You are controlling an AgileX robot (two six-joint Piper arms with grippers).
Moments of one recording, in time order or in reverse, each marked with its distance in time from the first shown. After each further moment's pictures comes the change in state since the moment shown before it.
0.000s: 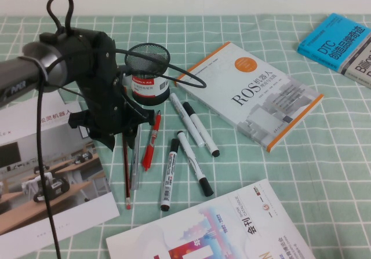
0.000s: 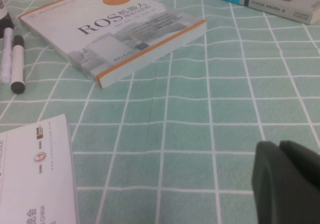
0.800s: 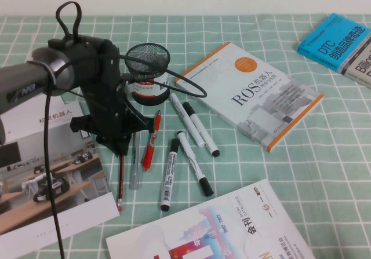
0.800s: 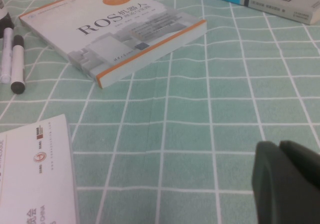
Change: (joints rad) right arm 0.000 0.000 0.000 0.000 0.000 0.000; left arm 0.000 0.047 -0.011 0.017 0.009 0.035
